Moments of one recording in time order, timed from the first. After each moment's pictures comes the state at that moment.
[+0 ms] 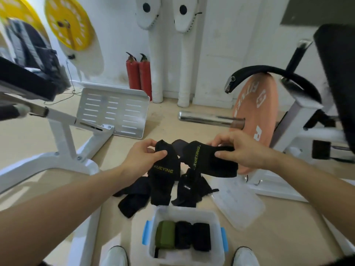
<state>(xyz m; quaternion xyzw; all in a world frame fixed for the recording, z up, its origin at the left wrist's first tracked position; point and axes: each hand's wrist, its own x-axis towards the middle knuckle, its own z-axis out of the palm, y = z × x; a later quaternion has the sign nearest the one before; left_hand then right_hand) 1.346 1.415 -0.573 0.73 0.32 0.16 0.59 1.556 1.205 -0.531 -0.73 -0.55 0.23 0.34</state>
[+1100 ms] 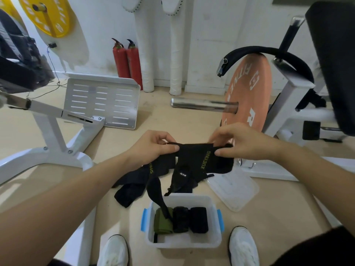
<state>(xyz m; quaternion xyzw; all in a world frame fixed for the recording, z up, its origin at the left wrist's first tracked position) 1.367 1.405 -0.579 0.78 0.20 0.06 0.58 1.546 1.183 -0.531 -0.78 -0.55 0.20 0.23</state>
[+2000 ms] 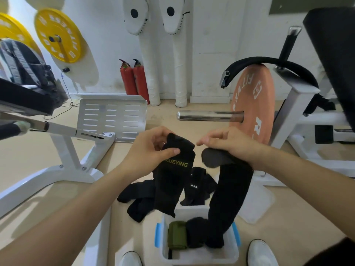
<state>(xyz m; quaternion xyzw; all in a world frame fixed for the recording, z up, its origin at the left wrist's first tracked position) 1.339 1.407 -0.532 0.84 0.10 0.20 0.50 1.503 1.214 -0.513 -0.71 -0.38 0.33 0.49</state>
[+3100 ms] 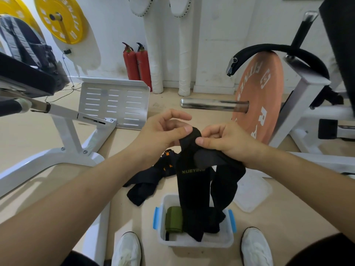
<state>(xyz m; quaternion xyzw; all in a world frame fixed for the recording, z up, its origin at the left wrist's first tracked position) 1.343 1.381 -0.529 0.68 0.10 0.17 0.70 1.482 1.220 -0.534 -0.67 -0.40 0.32 0.53</state>
